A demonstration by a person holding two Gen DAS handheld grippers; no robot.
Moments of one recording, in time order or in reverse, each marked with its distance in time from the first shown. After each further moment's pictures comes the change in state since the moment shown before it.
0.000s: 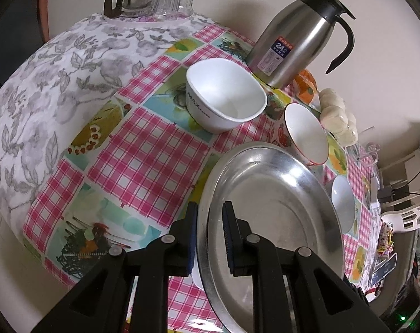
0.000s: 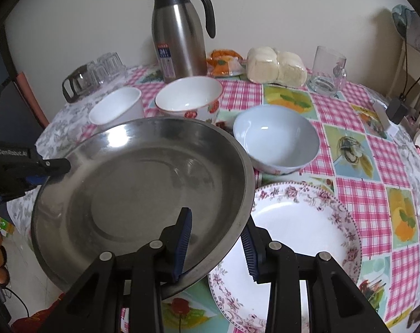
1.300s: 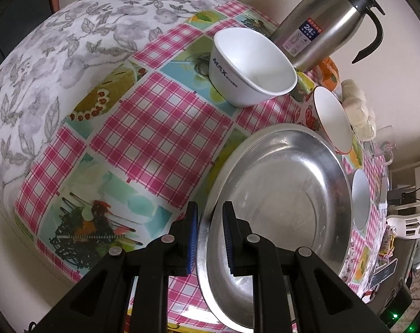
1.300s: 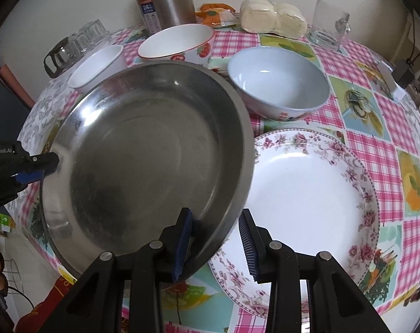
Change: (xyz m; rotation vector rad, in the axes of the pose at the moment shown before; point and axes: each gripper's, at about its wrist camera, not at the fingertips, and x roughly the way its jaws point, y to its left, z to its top) left arm 0.023 0.018 -0.010 -0.077 0.102 0.035; right arm 0.029 -0.004 -0.018 0.059 0.211 -0.011
